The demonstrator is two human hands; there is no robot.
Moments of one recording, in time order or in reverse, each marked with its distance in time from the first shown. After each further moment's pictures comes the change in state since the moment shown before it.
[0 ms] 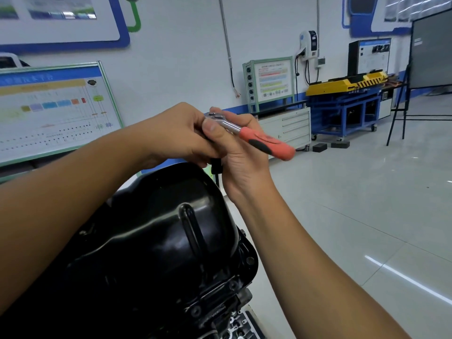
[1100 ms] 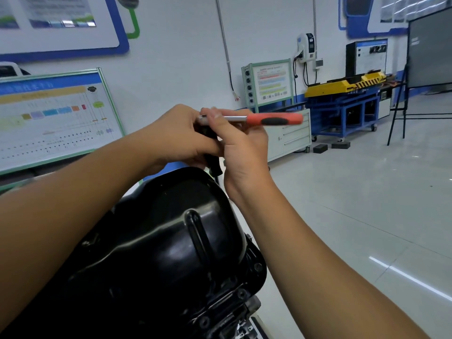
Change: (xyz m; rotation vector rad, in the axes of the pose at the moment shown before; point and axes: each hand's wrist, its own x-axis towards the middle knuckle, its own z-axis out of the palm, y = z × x) left_hand 0.005 -0.007 -0.001 -0.046 0.070 0.008; right_hand 0.010 0.001 0.013 -0.109 0.073 -0.049
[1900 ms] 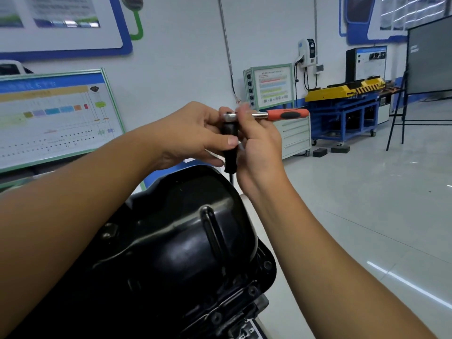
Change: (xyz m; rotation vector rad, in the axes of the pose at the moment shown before) left_hand -0.002 0.000 -0.006 -0.154 -0.091 -0.009; right_hand -0.004 -0.008 0.006 0.102 0.097 0.061
